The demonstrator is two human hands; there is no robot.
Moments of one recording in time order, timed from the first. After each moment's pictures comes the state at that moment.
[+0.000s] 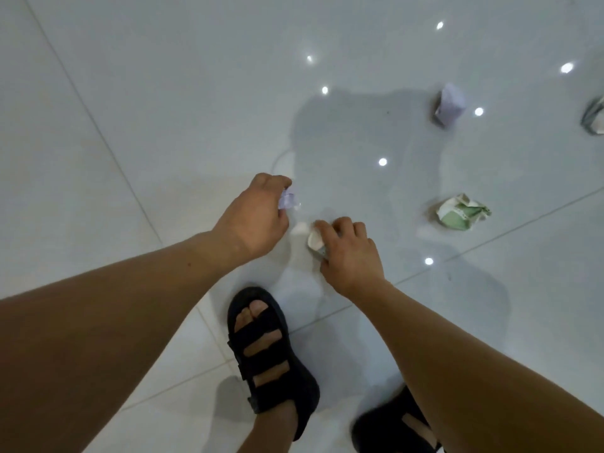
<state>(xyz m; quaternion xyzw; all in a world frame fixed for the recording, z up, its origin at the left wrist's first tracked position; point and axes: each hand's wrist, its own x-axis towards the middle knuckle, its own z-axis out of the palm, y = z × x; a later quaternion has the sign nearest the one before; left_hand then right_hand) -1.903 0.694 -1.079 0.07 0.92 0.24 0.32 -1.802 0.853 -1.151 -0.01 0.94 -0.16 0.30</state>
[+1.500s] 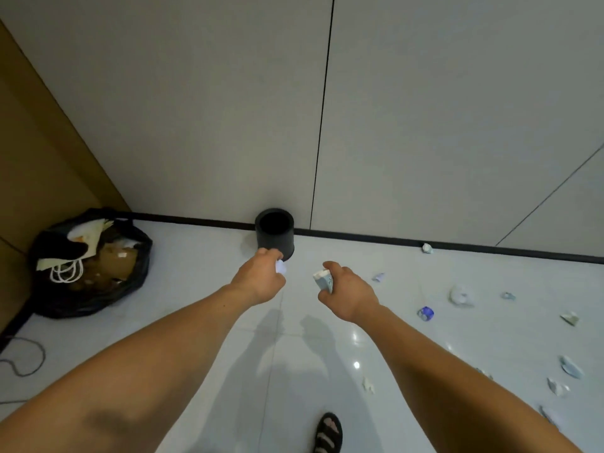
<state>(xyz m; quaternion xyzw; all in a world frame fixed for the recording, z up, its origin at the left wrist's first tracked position) -2.192 0.417 -0.309 -0.19 0.94 0.29 0.07 -2.257 0.609 -0.331 -0.23 0.94 -0.19 0.19</state>
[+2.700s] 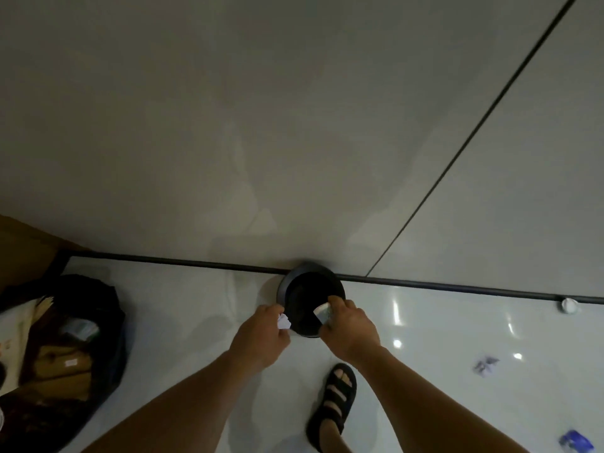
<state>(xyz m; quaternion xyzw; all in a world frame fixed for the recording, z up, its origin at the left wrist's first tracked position) -2.698 0.056 -0.598 -0.25 0.90 0.28 0.23 -2.783 0.222 -0.628 -0.17 0.90 -0.18 0.35</state>
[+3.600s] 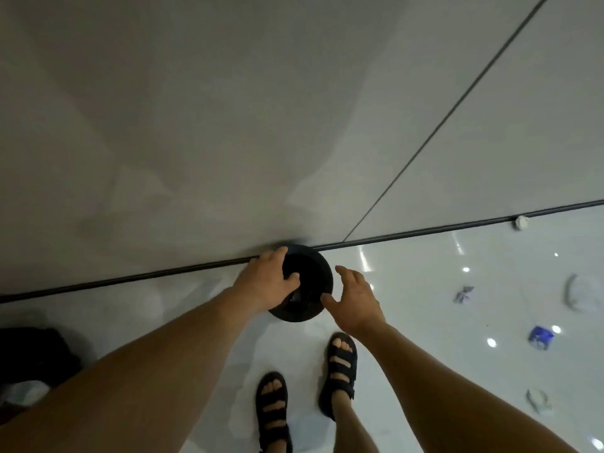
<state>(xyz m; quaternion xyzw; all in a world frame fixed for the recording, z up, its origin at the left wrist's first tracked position) -2.815 0.014 -0.642 -0.08 0.92 0.23 0.32 -2.795 0.205 -0.665 0.04 0.91 -0.28 0.30</state>
